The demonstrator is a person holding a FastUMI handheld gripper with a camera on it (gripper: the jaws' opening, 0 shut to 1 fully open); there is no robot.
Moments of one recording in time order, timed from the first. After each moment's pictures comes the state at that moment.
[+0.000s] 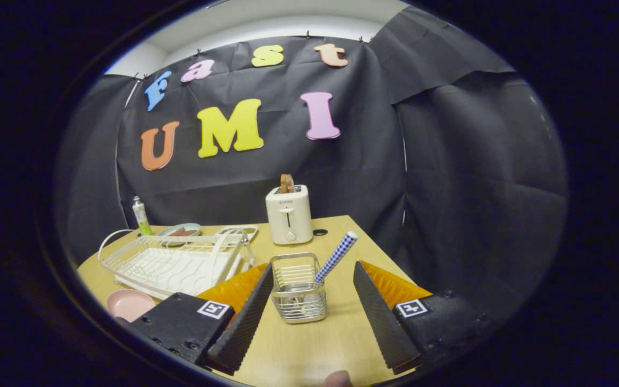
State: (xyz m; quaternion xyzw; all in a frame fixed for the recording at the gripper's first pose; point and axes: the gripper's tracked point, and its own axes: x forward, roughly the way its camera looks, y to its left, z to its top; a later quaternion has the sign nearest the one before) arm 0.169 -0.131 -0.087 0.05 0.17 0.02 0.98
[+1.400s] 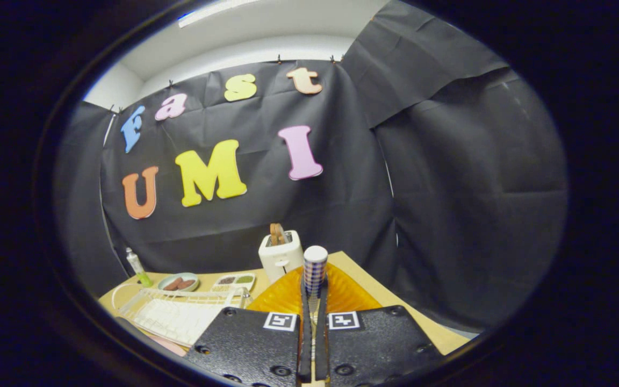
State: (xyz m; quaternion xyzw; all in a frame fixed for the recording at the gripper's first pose) arm 0.171 -0.113 0.031 0.12 0.07 -0.03 0.99
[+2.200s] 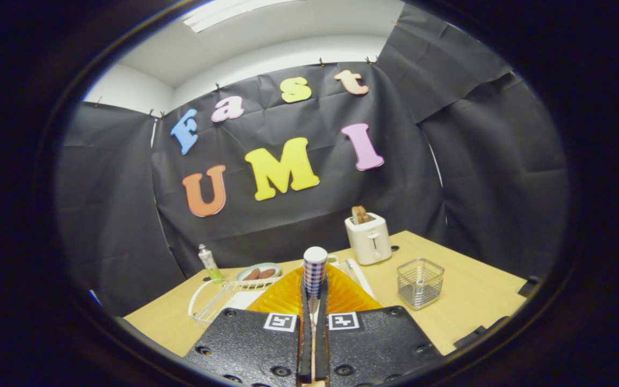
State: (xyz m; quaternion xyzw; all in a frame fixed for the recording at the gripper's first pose) arm 0.053 0.104 0.003 0.13 0.08 0.09 0.98
